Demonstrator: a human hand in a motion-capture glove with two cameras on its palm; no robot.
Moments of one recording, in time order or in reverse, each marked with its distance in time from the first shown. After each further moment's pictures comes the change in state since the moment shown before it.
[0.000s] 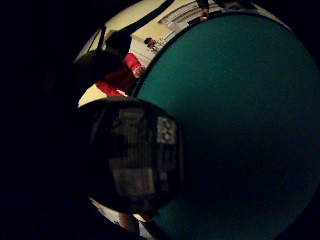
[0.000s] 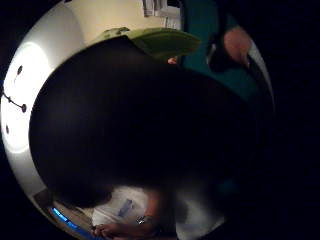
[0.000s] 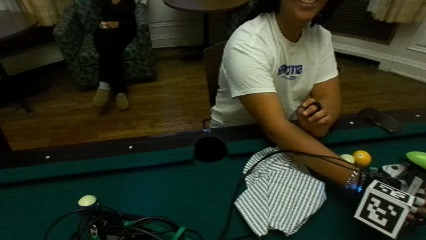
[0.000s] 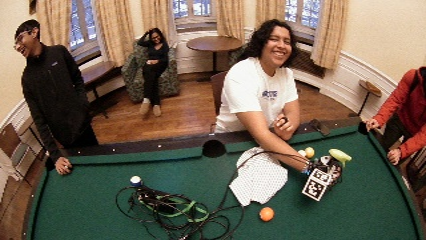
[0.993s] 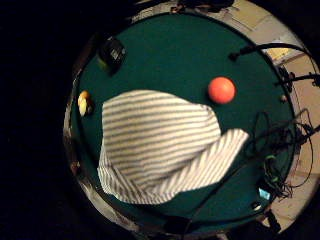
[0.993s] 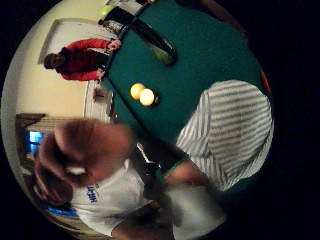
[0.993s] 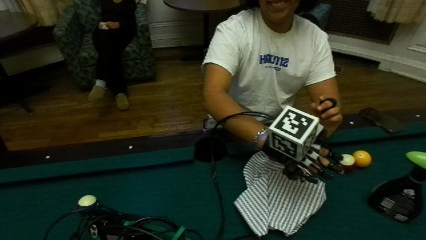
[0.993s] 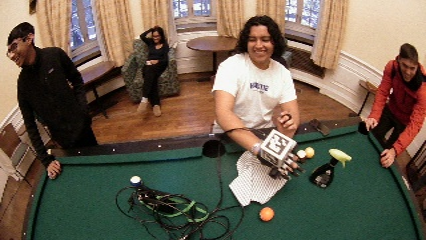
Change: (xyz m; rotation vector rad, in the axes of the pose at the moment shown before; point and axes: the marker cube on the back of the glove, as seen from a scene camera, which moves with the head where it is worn) arm -0.033 0.225 -0.143 -0.142 0.798 0.040
